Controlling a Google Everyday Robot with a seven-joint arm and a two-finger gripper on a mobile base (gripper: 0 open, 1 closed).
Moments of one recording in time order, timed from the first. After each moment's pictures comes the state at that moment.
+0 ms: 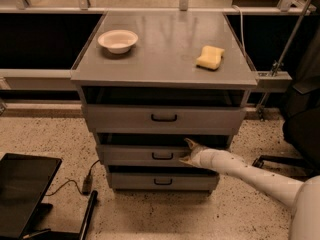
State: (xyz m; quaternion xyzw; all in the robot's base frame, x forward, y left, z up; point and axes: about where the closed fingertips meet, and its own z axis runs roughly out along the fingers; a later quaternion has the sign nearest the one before) arm 0.708 -0.142 0.401 -0.58 0.68 -0.03 0.44
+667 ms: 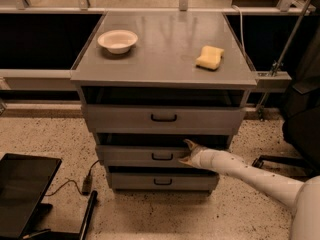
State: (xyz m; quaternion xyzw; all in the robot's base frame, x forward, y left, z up) arm 0.708 -0.142 0.401 -0.58 0.68 -0.03 0.44
